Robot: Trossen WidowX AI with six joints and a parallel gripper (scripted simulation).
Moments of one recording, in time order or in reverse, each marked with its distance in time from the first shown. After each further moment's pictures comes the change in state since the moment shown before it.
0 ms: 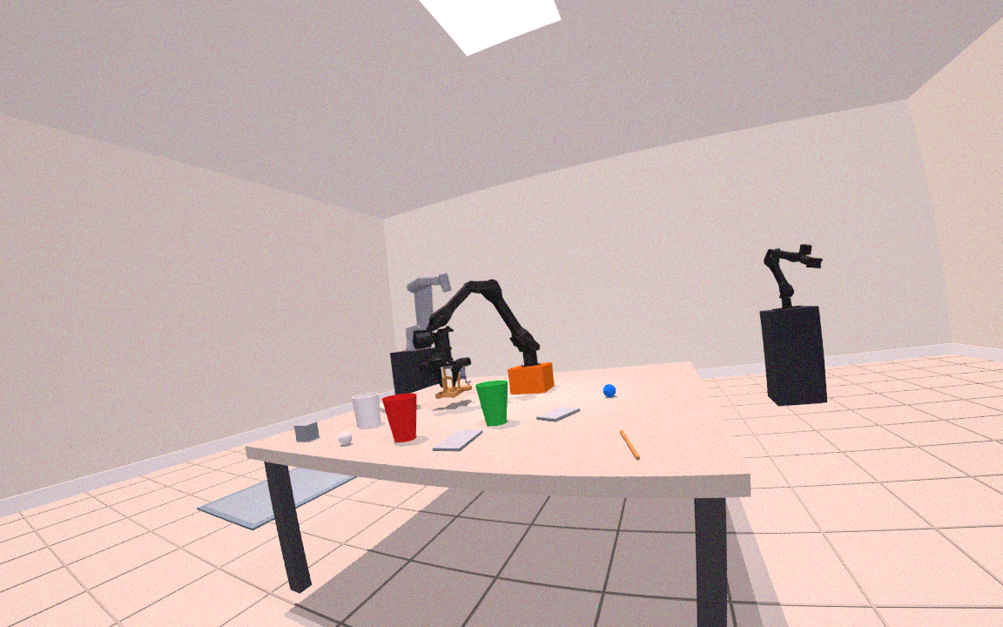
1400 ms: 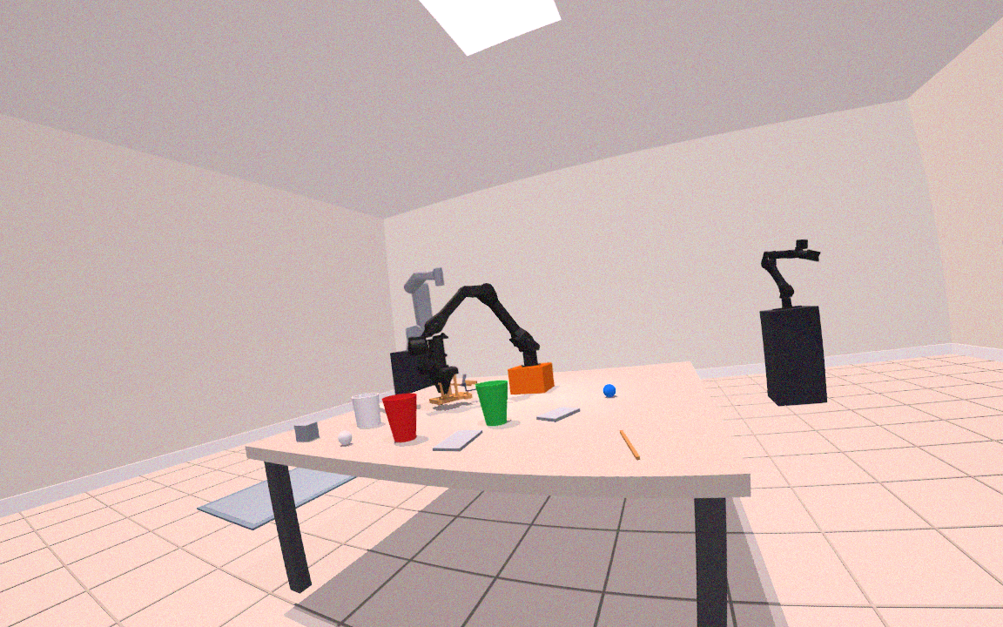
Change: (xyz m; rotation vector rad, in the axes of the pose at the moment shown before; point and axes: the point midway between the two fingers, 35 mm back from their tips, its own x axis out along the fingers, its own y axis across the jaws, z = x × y) arm 0.022 -0.026 -0.002 0.710 -0.007 -0.006
